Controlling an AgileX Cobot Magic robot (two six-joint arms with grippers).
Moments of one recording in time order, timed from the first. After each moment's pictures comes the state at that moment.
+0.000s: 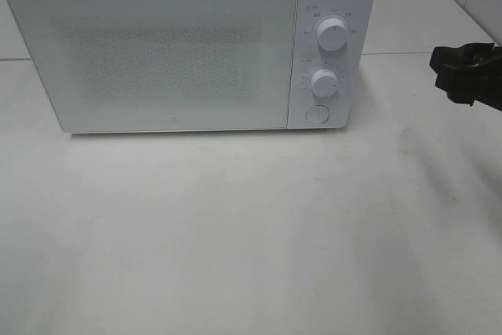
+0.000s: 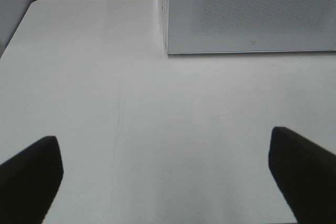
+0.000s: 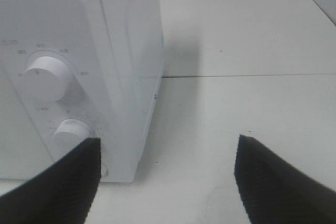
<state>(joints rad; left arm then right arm) 0.10 0.00 -0.52 -0.17 1.07 0.13 0.13 1.24 -0.36 0.01 -0.61 0.10</state>
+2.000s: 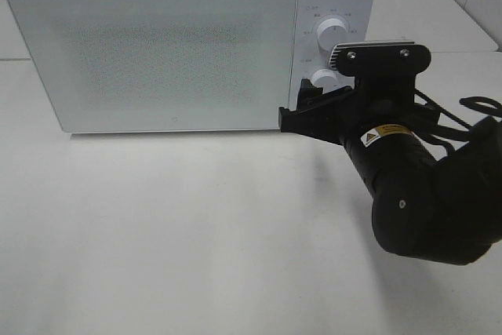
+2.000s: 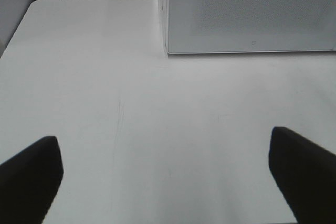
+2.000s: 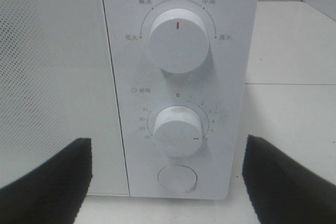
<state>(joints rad) 0.10 0.00 -0.52 -0.17 1.07 0.13 0.78 1.84 -0.57 0.83 -1.21 -0.29</state>
